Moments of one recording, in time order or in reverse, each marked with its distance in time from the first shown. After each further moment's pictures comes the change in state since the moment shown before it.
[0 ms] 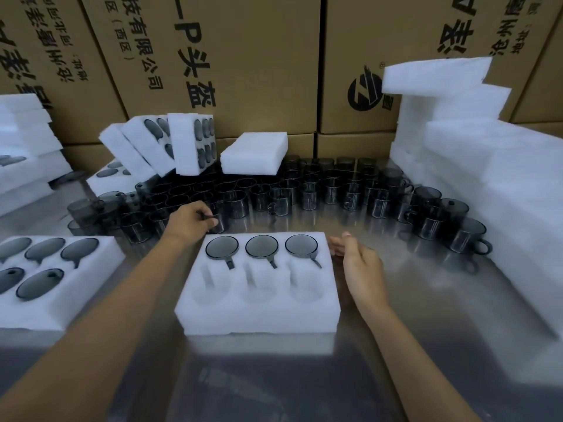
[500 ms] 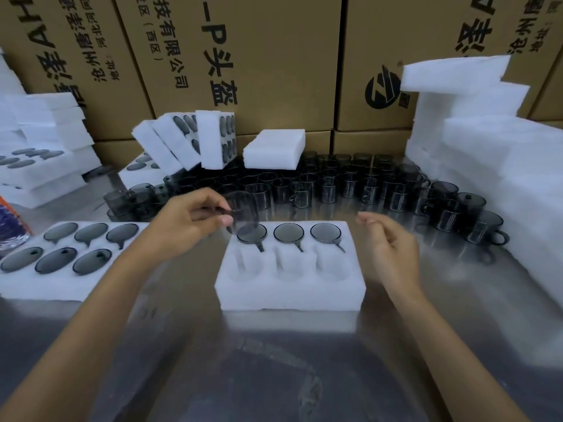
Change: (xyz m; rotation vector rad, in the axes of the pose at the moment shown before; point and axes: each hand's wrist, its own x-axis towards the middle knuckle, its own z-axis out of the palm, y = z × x) left_hand -0.112 0.030 -0.091 -0.291 -0.221 0.395; right_hand -0.031 -0.031 -0.011 -0.019 0.071 -0.273
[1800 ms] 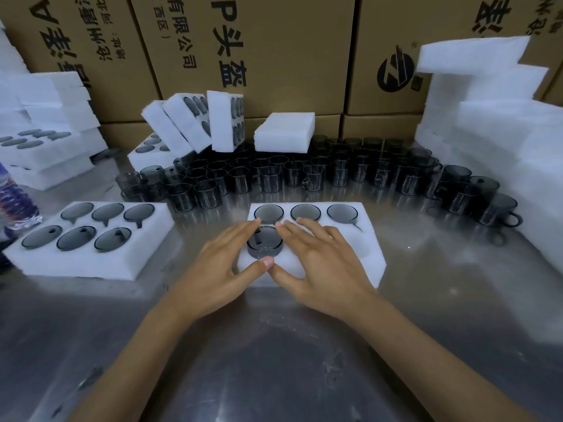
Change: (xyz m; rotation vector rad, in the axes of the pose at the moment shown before) left_hand -0.074 -0.036 0.046 0.489 -0.096 0.058; right_hand -0.081 -0.041 0.065 -0.854 -0.578 -0.628
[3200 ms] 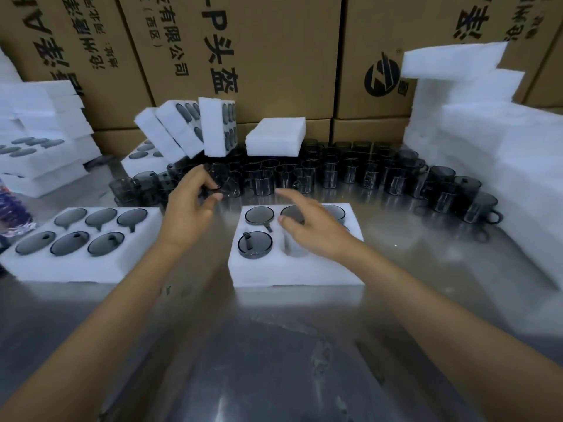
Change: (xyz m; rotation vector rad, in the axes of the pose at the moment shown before) left_hand 0.074 -0.032 -0.036 -0.132 0.484 0.020; right_hand 0.052 0.040 -0.012 0.629 -0.137 0.217
